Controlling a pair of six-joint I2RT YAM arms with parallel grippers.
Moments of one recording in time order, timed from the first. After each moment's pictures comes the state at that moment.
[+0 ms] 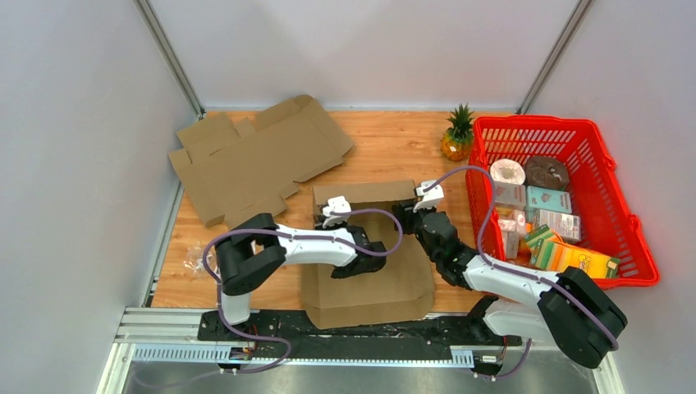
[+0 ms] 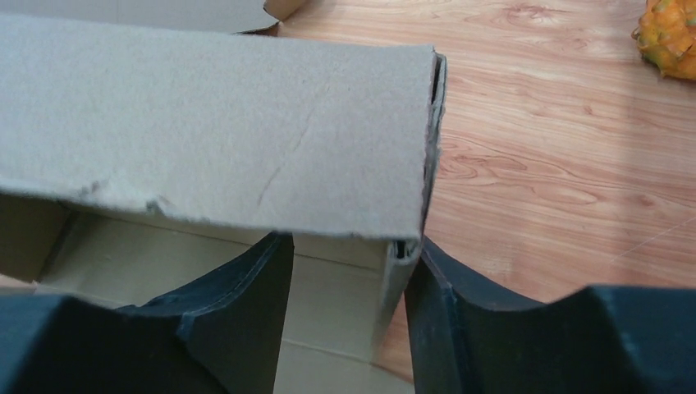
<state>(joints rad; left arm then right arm) -1.17 1.85 1.17 -1.16 -1.44 -1.72 0.75 1.15 0.34 0.58 0.38 0.24</state>
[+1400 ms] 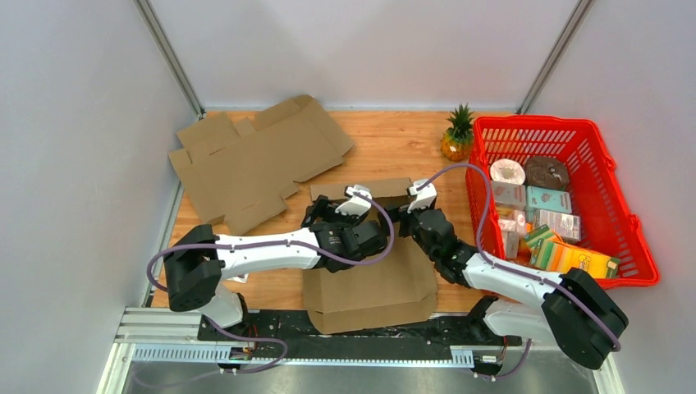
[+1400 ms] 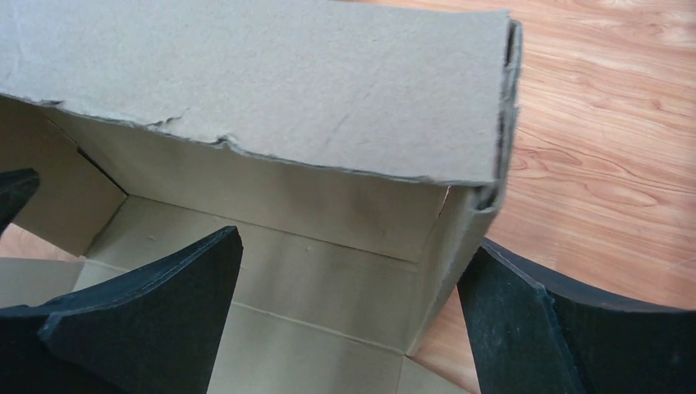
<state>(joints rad) -1.20 1.56 1.05 -0.65 -1.20 -0.55 0.76 1.14 0.39 0.47 0.30 0.26</state>
